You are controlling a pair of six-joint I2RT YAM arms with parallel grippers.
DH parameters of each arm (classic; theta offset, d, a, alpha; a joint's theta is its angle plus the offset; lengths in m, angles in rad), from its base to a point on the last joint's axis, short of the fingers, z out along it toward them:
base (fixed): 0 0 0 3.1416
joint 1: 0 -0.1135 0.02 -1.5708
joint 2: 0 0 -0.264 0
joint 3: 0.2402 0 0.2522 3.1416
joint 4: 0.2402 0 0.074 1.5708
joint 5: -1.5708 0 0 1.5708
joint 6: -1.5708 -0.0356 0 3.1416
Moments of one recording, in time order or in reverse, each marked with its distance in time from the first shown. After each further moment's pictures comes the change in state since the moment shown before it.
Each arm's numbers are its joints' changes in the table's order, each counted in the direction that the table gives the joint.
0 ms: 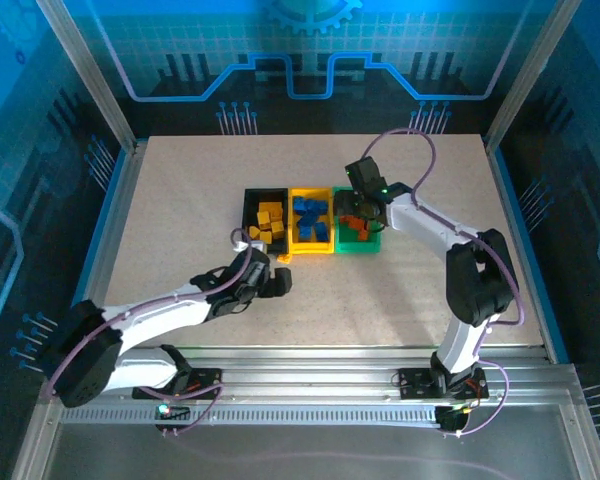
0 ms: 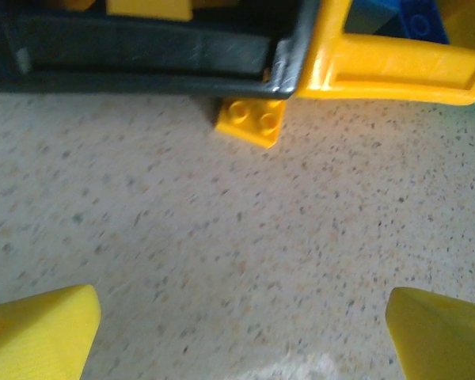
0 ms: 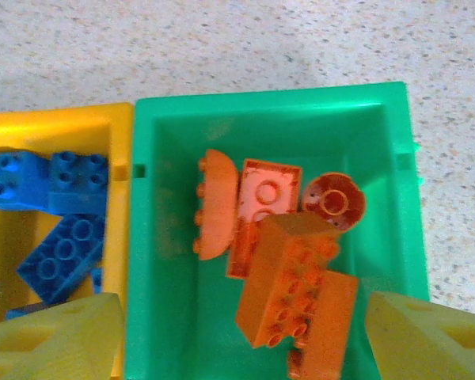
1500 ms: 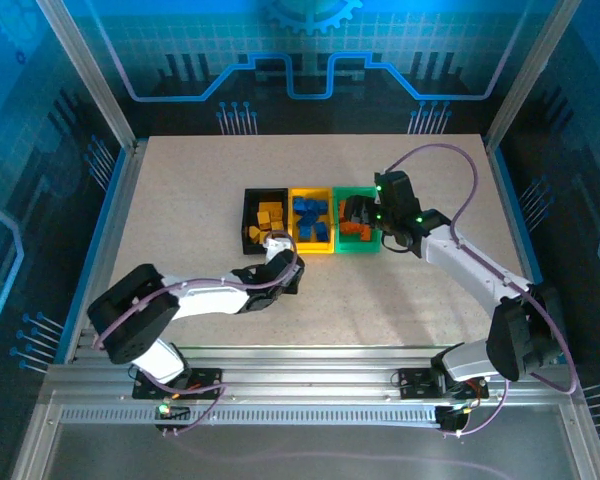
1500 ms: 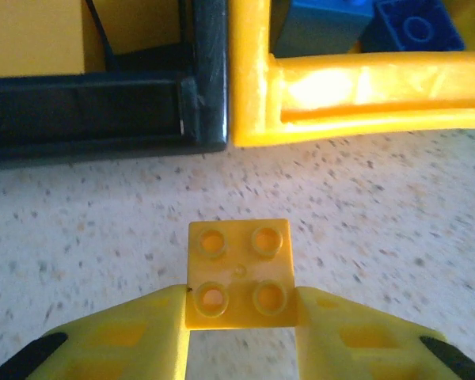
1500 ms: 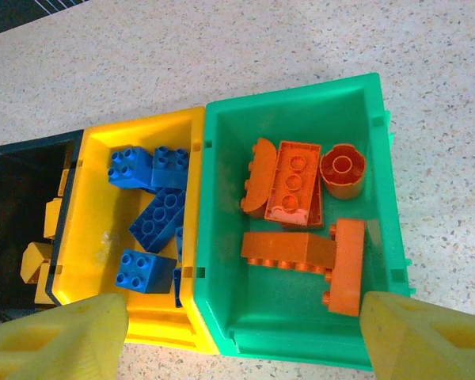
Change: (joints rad) left arm 0.111 -0.268 0.138 -0.072 0.182 0.008; right arm 0.025 0.367 -0.291 -0.133 0.121 -0.072
